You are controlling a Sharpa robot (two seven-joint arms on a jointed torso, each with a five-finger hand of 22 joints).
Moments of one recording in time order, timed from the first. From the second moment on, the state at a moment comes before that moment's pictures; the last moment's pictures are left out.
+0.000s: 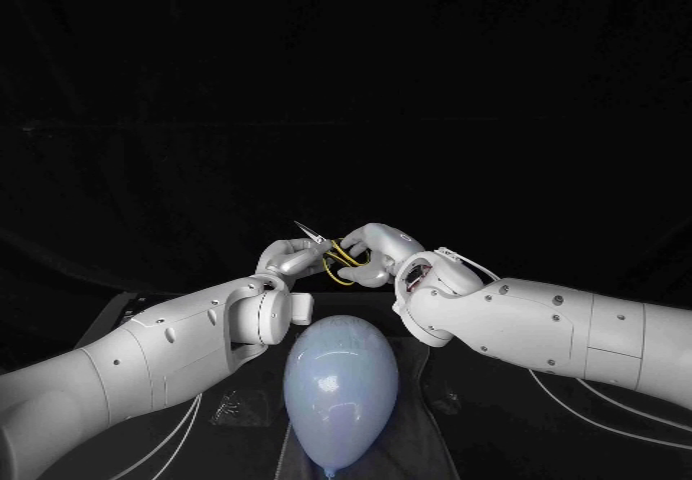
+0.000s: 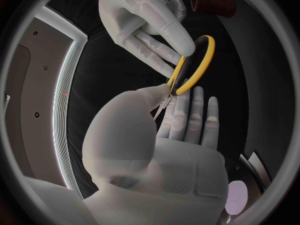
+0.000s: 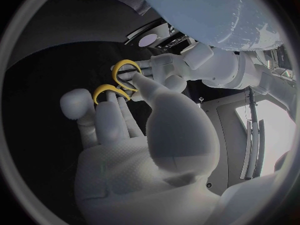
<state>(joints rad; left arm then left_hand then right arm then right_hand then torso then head) 1.32 -0.44 -0.02 1.08 0.03 -0.43 0.29 1.34 -0.11 0.69 0.09 0.05 0.94 0.15 0.47 0.32 1.31 0.10 0.07 0.07 0.89 0.13 0.24 0.31 0.17 0.67 0.29 0.08 0.07 1.45 -0.53 -0.13 1.34 -1.29 -0.55 -0.30 1.26 -0.16 0.42 -0.05 0.10 0.74 0.20 0.07 0.23 0.91 0.17 0.08 0.07 1.44 0.07 1.29 0.95 0.12 1.24 0.17 1.09 1.03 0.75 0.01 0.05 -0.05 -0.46</state>
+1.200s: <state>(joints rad) 1.32 -0.46 -0.02 1.18 0.00 -0.45 0.26 1.32 -0.12 0.69 0.09 0.05 0.95 0.15 0.48 0.35 1.31 0.11 0.07 0.07 0.88 0.13 0.24 0.32 0.18 0.63 0.28 0.08 0.07 1.44 -0.46 -0.14 1.21 -1.30 -0.50 -0.33 1.27 -0.13 0.42 -0.03 0.09 0.89 0.22 0.12 0.26 1.01 0.15 0.14 0.07 1.46 0.06 1.36 1.05 0.12 1.30 0.16 1.19 1.15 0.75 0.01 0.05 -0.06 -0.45</state>
